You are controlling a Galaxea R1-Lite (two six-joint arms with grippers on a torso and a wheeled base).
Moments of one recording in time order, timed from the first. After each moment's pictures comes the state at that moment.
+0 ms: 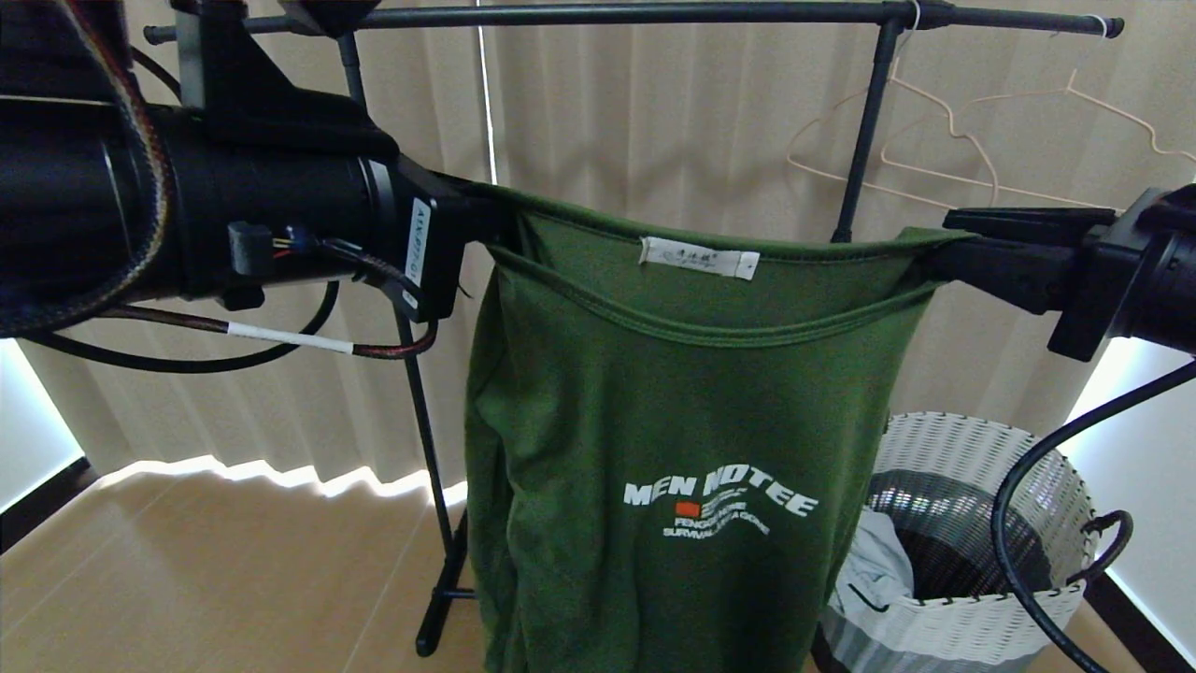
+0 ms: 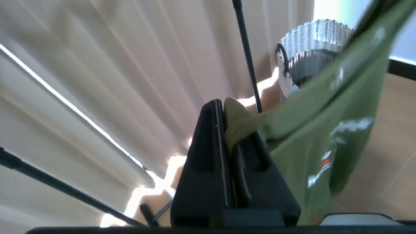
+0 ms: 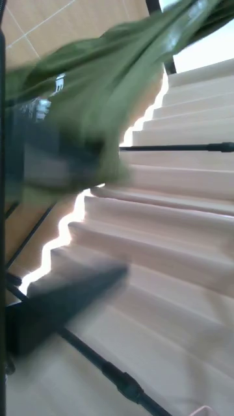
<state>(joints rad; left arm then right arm) -0.68 1.47 -1.36 0.09 0.00 0.29 0.42 1.27 -0.96 -0.24 0.16 -0.05</state>
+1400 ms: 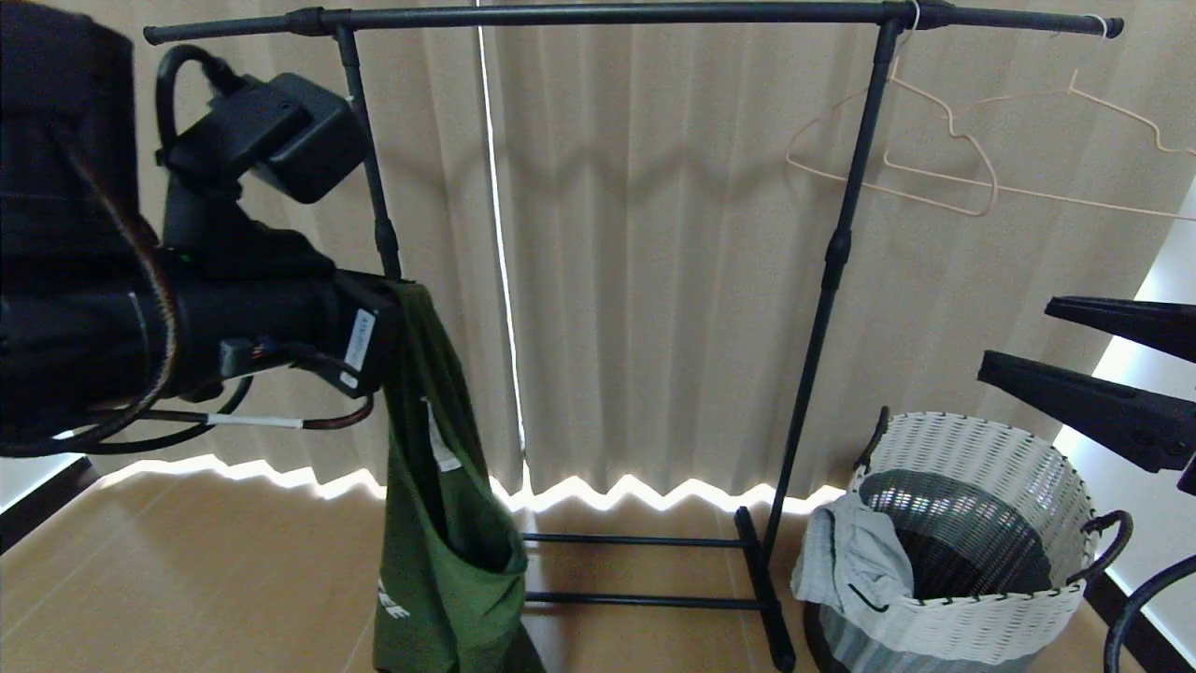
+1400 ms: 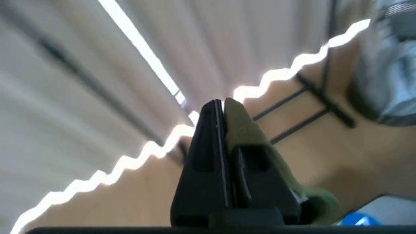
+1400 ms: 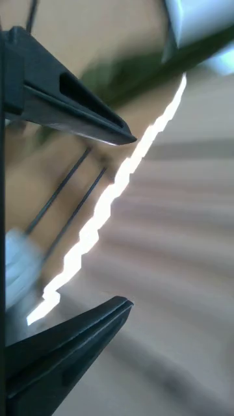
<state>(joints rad) -0.55 1.40 -1.12 0.05 0.18 0.30 0.28 1.07 -0.73 -0.19 0.26 -0.05</state>
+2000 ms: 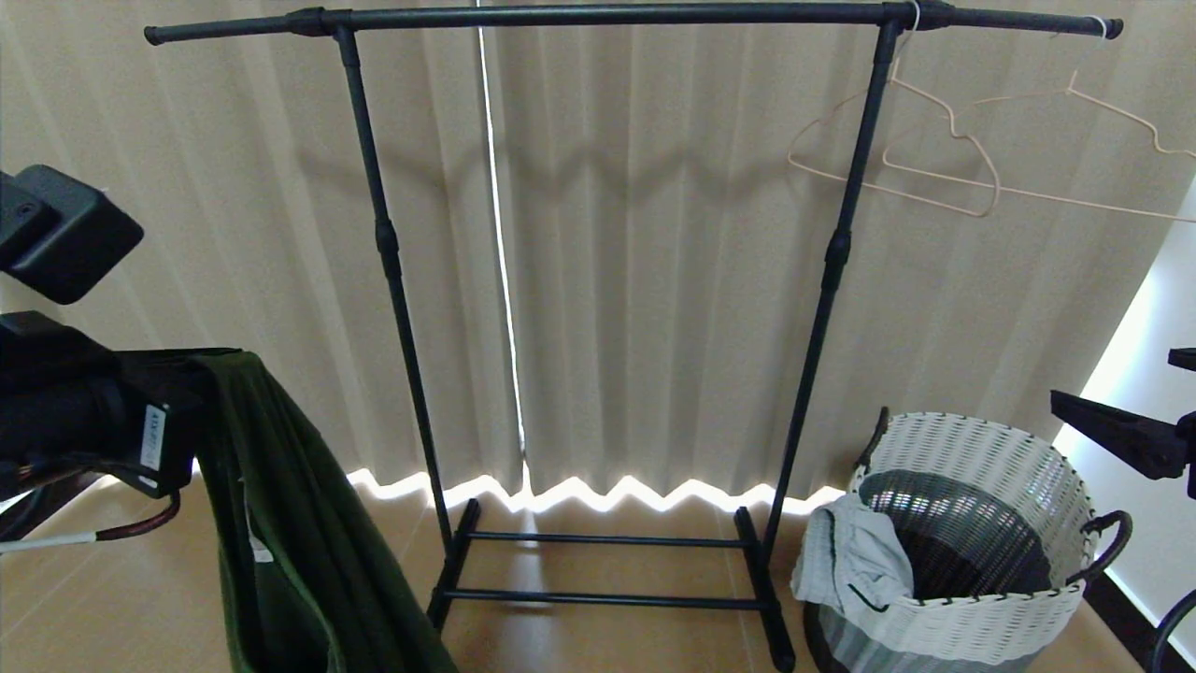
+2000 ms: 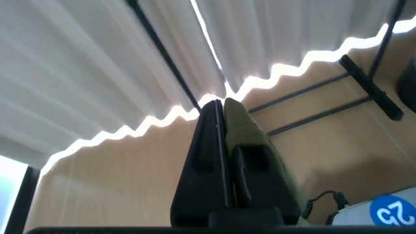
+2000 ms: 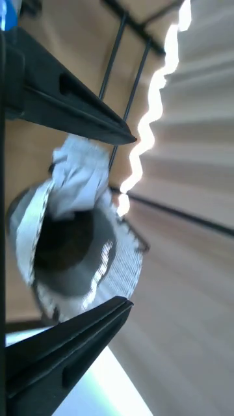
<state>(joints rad) -0.34 1.15 -0.86 0.06 0.18 0.30 0.06 1.07 -0.71 -0.04 -0.02 -0.22</state>
